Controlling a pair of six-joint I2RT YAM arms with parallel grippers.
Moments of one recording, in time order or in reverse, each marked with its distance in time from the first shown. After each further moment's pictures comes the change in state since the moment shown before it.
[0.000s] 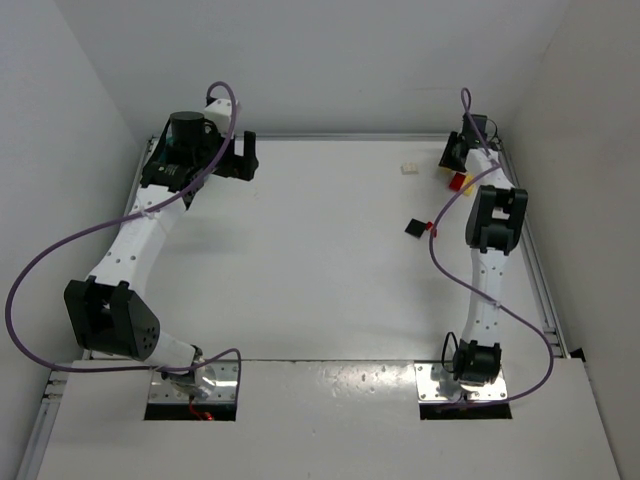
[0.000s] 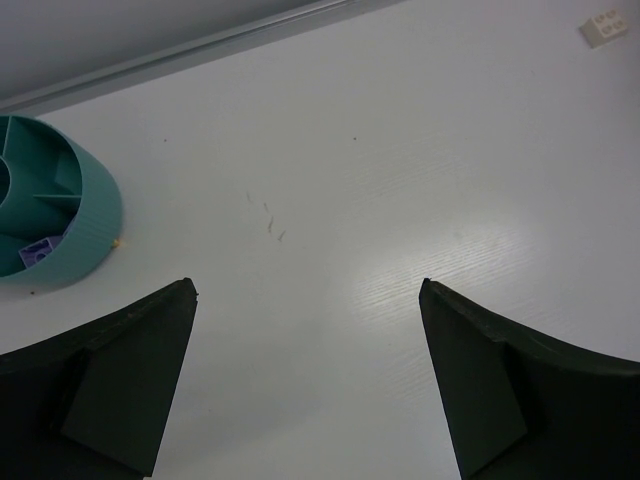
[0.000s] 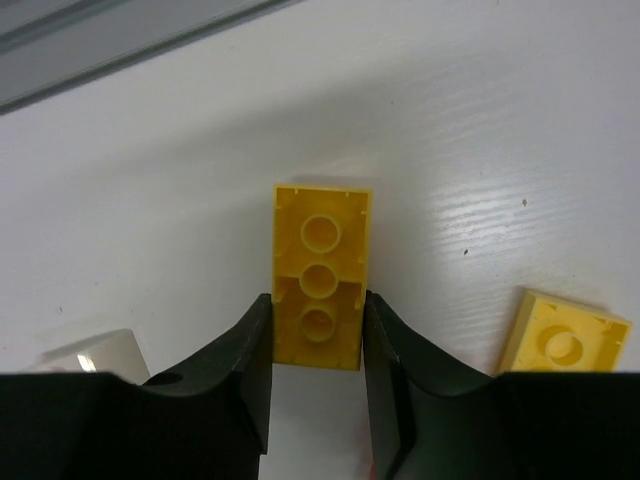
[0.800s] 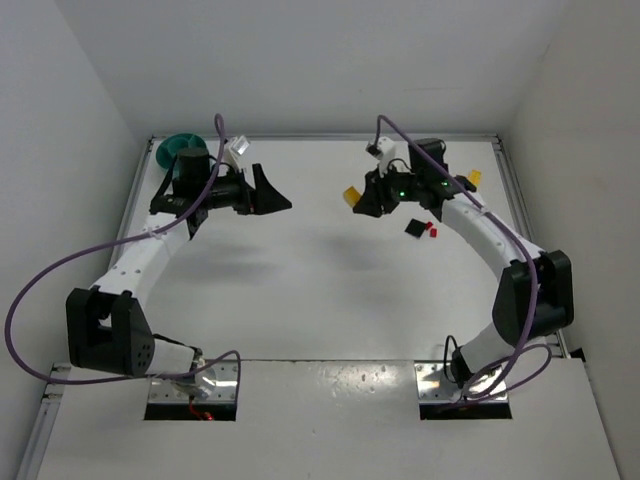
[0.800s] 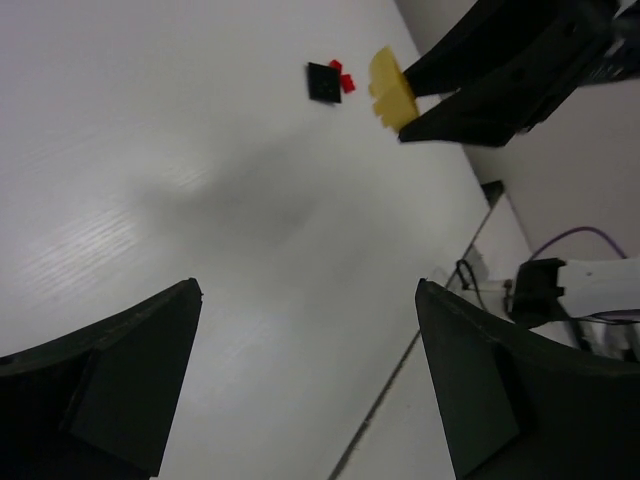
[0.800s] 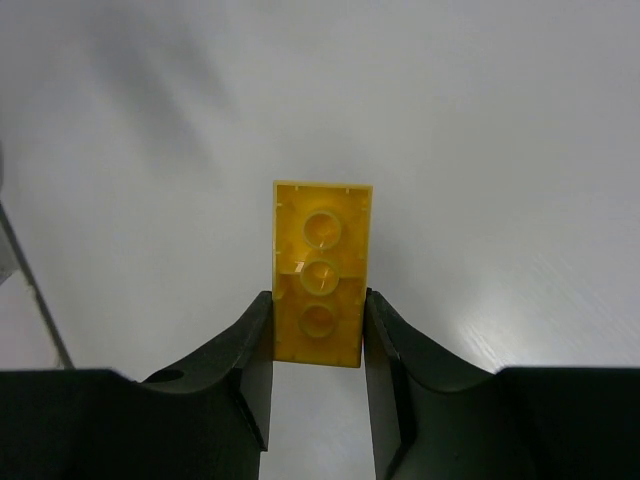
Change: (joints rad) left arm 0.008 -0.098 -0.328 0.185 0.636 -0.402; right arm 0.414 -1.064 -1.066 0.128 -0.648 -0.369
